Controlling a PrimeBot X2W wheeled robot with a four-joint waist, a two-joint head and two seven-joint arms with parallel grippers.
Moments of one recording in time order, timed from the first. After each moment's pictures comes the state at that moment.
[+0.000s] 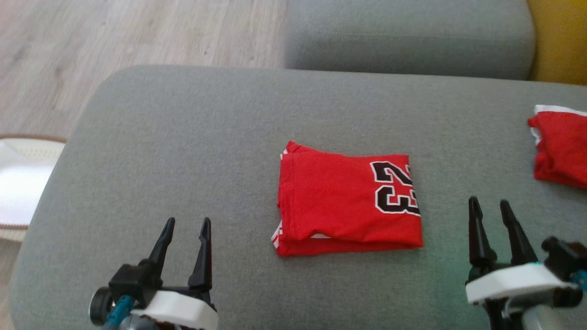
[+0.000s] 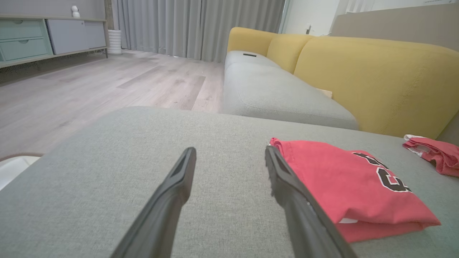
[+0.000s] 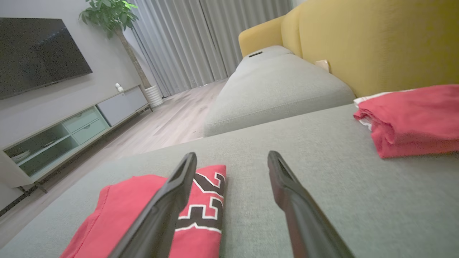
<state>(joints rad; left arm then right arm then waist) 0.10 0.05 -0.22 0.10 -0.19 0.02 -0.25 0.02 -0.11 0.03 0.24 0.42 0.12 -0.18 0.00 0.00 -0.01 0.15</state>
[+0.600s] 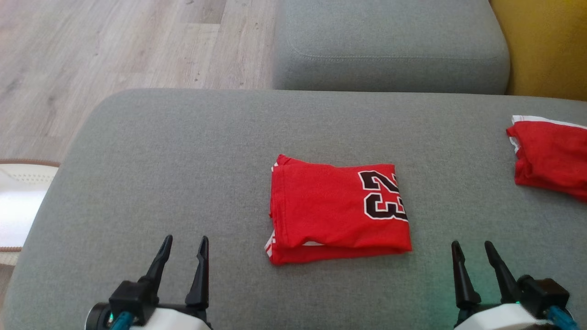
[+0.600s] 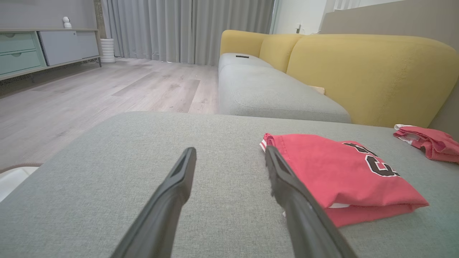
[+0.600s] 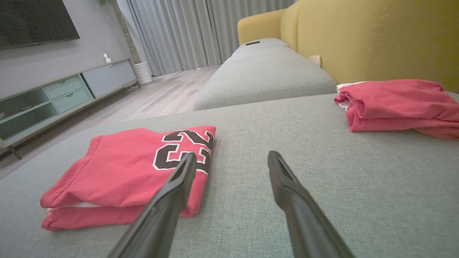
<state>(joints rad) 0.17 0.05 -0.19 0.10 -0.14 -0.01 -0.25 0.12 -0.10 0.06 0.31 0.26 0.12 -0.25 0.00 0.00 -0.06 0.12</state>
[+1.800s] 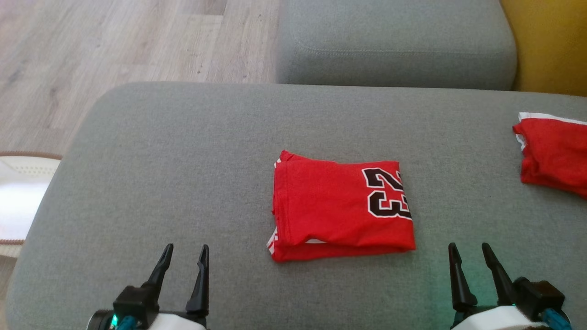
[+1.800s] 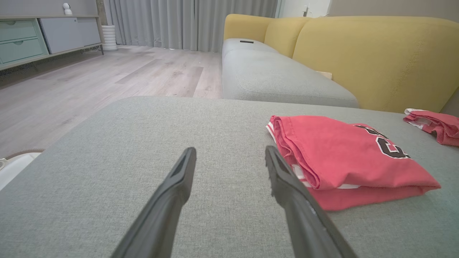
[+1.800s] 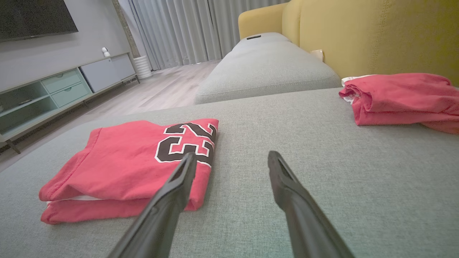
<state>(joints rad) 0.18 0.05 -0.19 0.13 -0.13 -0.01 -0.25 0.13 -0.06 0.03 0.31 0.22 0.12 -0.25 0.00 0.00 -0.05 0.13</state>
